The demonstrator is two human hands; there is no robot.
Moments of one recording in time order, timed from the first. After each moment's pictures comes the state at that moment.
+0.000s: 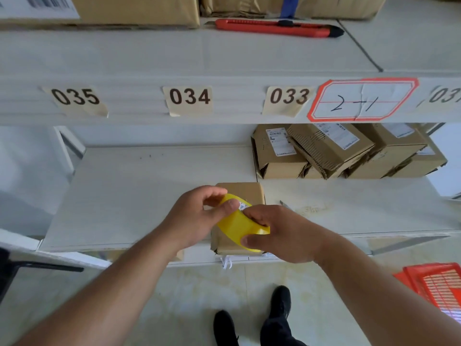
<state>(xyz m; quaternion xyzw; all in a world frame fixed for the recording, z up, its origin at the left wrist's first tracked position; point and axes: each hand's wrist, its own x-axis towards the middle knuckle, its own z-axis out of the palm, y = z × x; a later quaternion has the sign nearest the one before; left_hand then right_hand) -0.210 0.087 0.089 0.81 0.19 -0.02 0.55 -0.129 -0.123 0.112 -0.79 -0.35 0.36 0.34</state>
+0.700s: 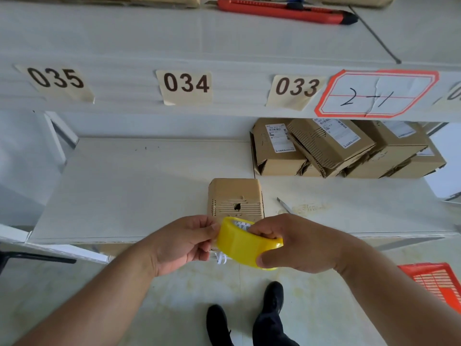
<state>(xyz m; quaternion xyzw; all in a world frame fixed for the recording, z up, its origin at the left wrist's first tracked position) -0.240 0.095 0.043 0.54 0.22 -0.22 0.78 -0.125 -0.145 0.120 -0.78 -0.34 0.45 0.26</state>
